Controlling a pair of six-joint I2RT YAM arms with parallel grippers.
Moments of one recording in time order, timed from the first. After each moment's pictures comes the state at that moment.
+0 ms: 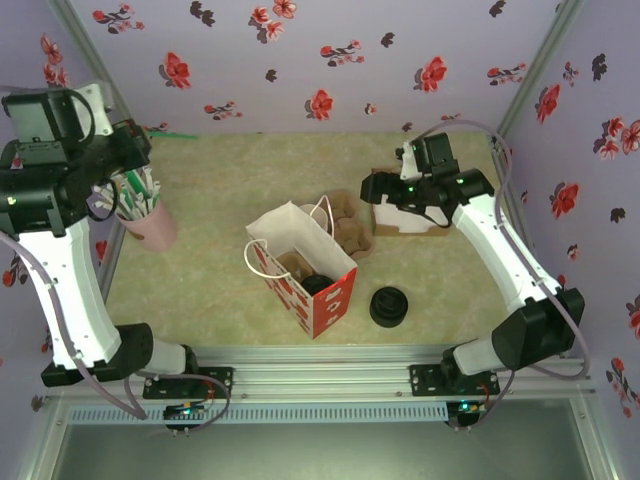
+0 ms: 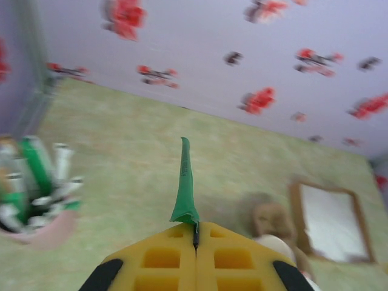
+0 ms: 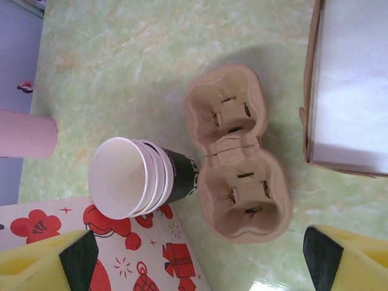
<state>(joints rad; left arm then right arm) 0.02 1.42 2.33 -1.42 0.23 -0.28 0.35 1.43 1.44 -0.87 -0.33 0.45</state>
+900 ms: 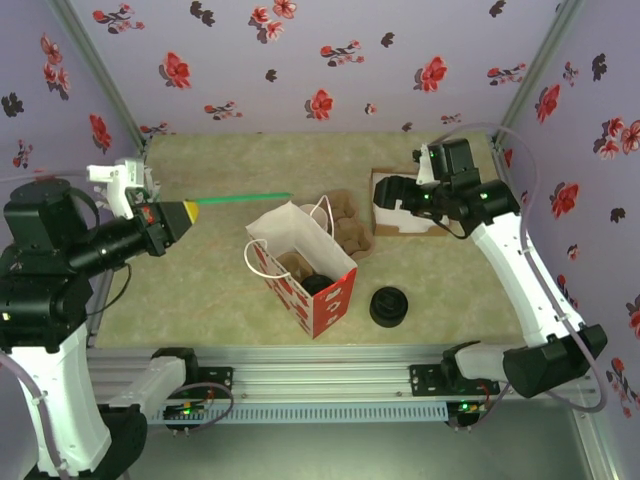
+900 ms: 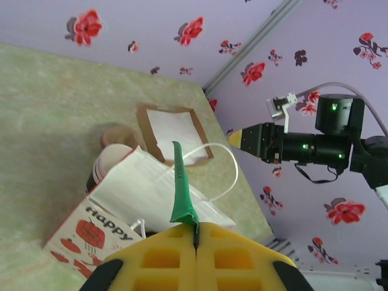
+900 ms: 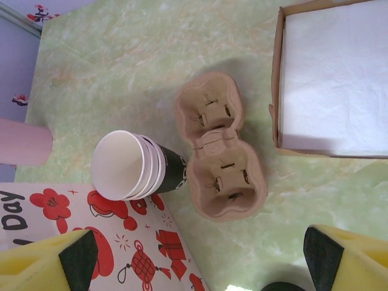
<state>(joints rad) -0.06 0.94 1.80 -1.29 0.69 -0.40 0.35 1.28 1.44 -0.97 -0.25 0.46</state>
